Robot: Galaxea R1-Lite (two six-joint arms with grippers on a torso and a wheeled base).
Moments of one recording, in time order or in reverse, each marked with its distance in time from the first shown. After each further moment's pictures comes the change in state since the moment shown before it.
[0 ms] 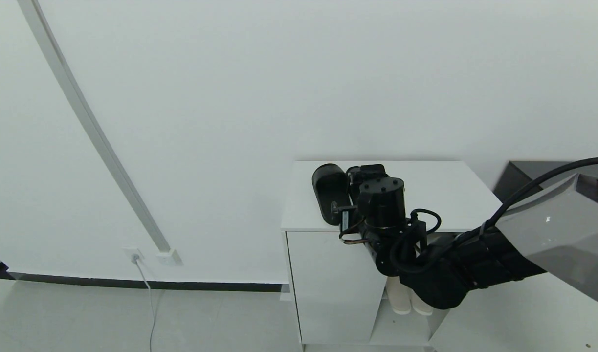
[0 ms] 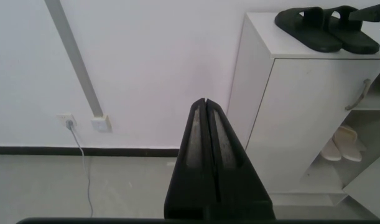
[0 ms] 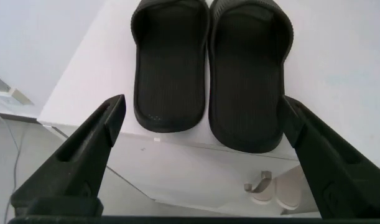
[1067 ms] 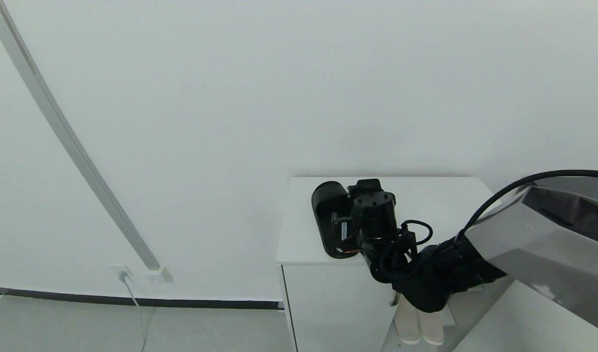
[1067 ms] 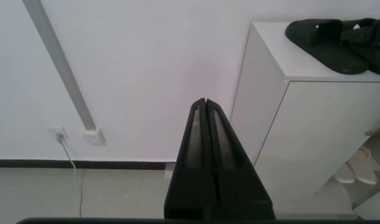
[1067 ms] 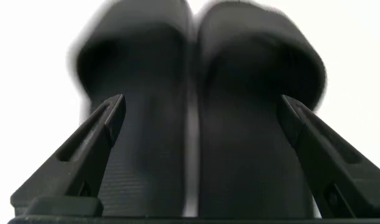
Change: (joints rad) left arm -0.001 0.000 0.000 0.000 0.000 -0.006; right arm -0.041 0.095 -0.011 -0.033 0.013 0.029
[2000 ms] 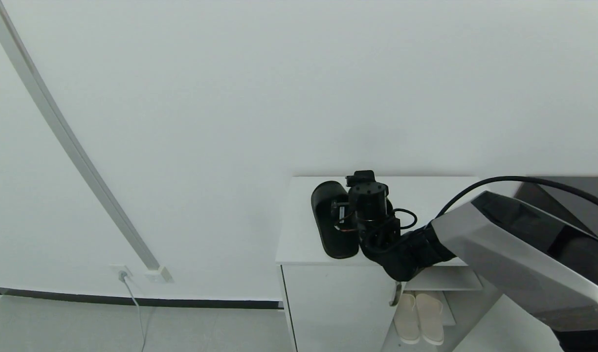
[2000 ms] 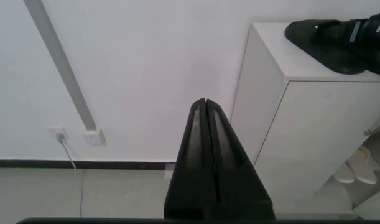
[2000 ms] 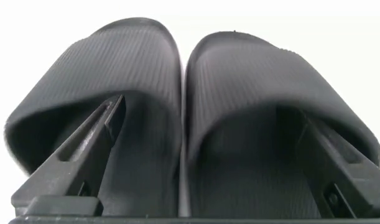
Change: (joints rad) left arm 0.000 0.000 0.000 0.000 0.000 0.000; right arm -0.084 0.204 -0.303 -0.007 0.052 -0.062
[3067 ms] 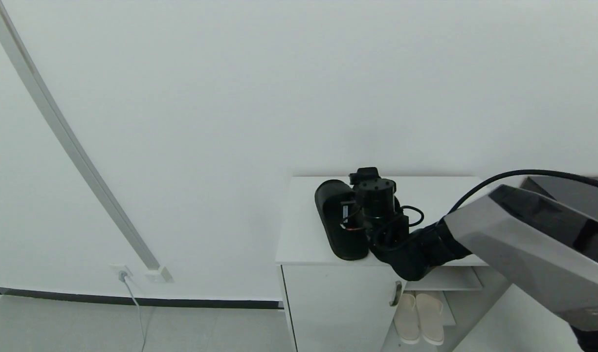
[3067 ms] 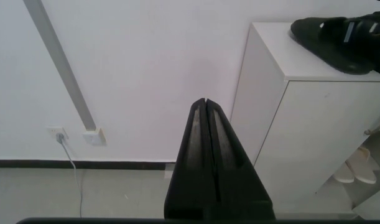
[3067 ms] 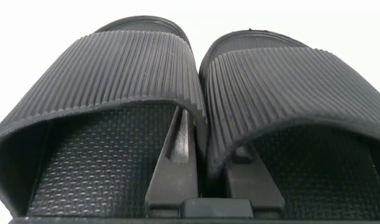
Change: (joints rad) left arm 0.000 0.000 0.000 0.000 0.000 0.000; right arm 0.001 -0.085 0.096 -0.001 0.056 -0.017
